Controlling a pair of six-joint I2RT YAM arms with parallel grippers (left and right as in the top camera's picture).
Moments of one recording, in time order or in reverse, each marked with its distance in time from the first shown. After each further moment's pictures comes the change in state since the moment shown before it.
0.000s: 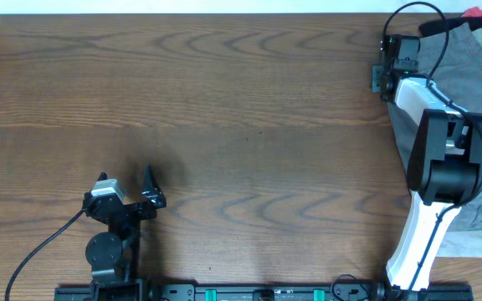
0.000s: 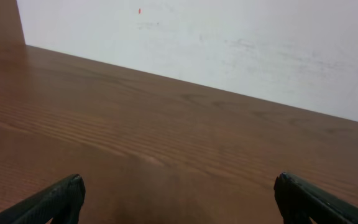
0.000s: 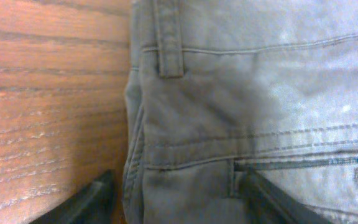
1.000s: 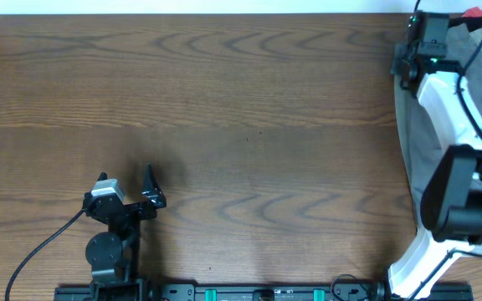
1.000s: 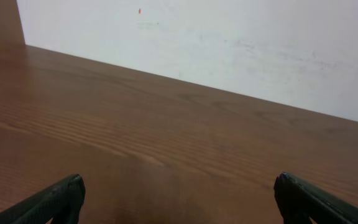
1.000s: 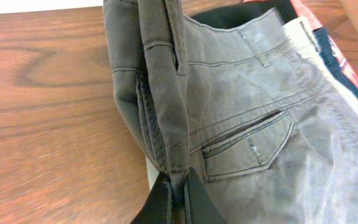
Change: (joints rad) left arm 0.000 0.000 0.000 0.000 0.000 0.000; right arm 0.000 -0.316 0.001 -0.232 0.039 0.161
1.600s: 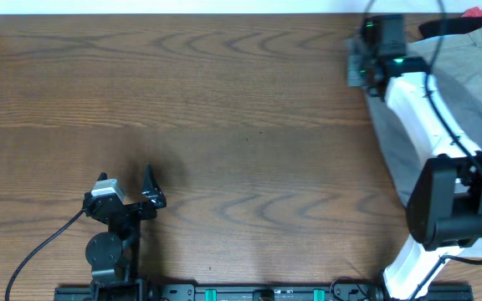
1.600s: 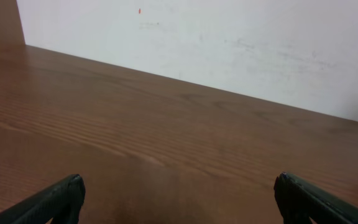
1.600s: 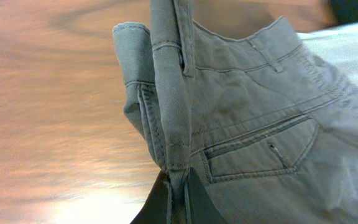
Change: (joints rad) left arm 0.000 0.000 0.000 0.000 0.000 0.000; right arm 0.216 -0.023 -0.002 -0.159 -0.173 0.014
